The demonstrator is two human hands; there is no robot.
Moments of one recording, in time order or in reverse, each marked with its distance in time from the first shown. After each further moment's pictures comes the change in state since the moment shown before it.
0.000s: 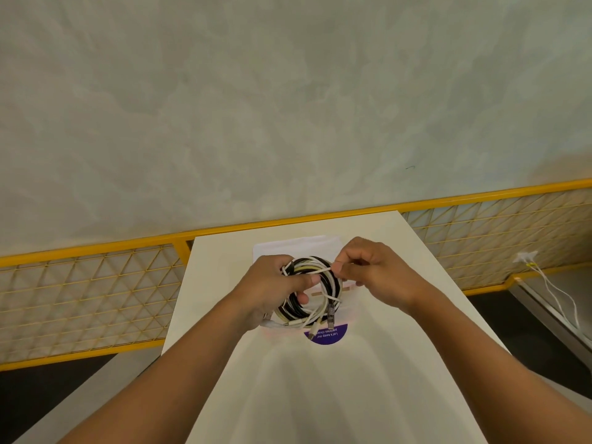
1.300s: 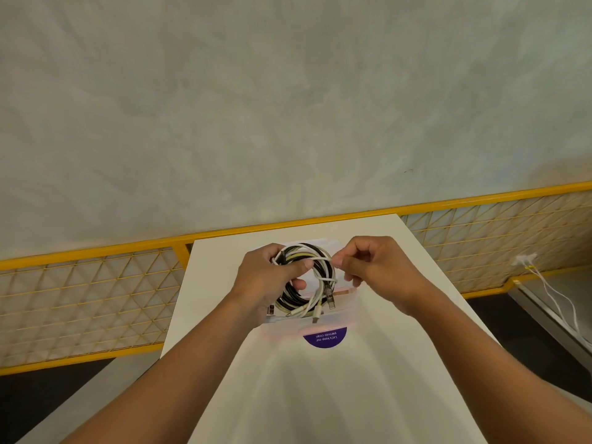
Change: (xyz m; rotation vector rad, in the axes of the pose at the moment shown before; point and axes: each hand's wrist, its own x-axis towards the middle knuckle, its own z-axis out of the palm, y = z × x) left_hand 0.002 0.006 0.003 -0.277 0.218 0.047; right_hand 0.003 -0.002 -0.001 0.162 0.137 0.019
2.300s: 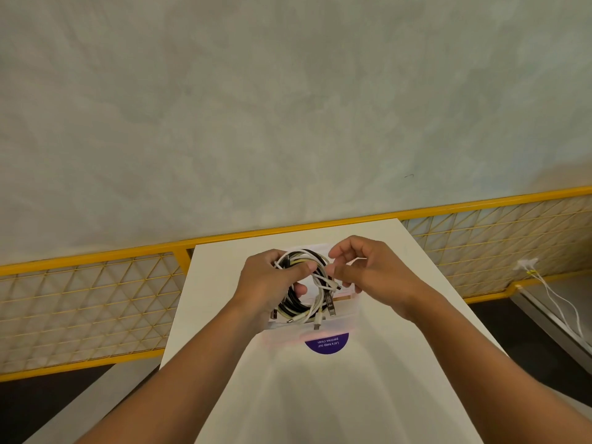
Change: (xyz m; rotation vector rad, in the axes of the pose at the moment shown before) left_hand -0.002 0.004 0.000 -0.015 0.021 -0.012; right_hand -0.001 -0.011 0.005 -0.049 -0.038 0.084
